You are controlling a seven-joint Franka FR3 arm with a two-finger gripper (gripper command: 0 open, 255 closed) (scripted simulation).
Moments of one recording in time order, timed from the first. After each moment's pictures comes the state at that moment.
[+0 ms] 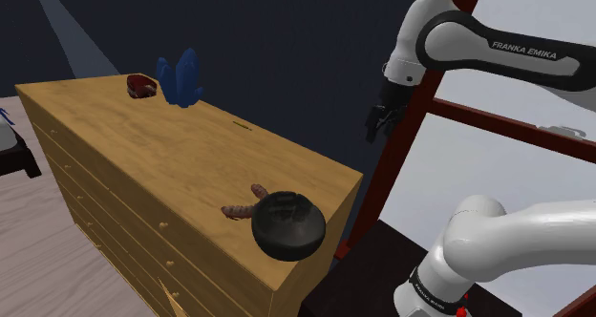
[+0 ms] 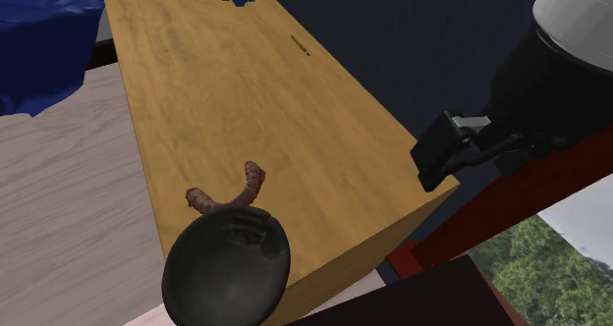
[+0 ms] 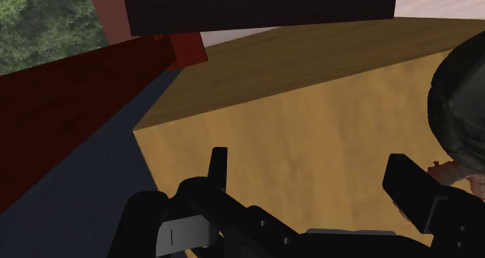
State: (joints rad) arm 0.02 -0.82 -0.07 -2.37 -0.03 1.57 0.08
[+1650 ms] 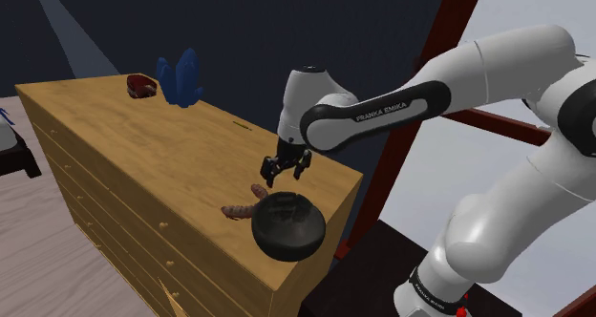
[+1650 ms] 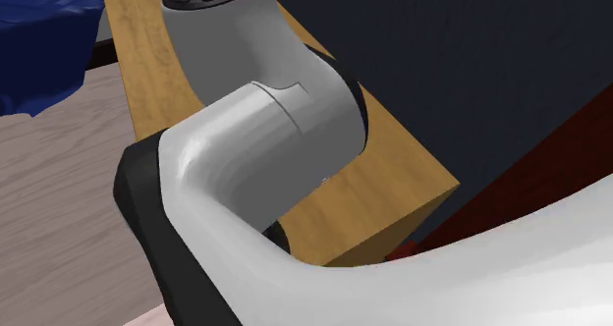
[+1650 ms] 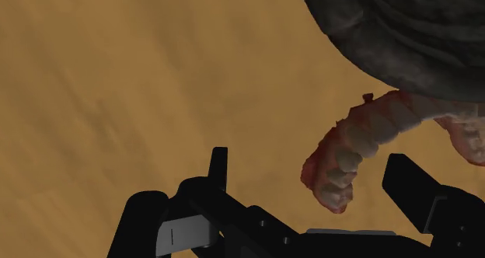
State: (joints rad) arm 0.08 -0.23 0.31 -2.36 0.00 2.22 0.59
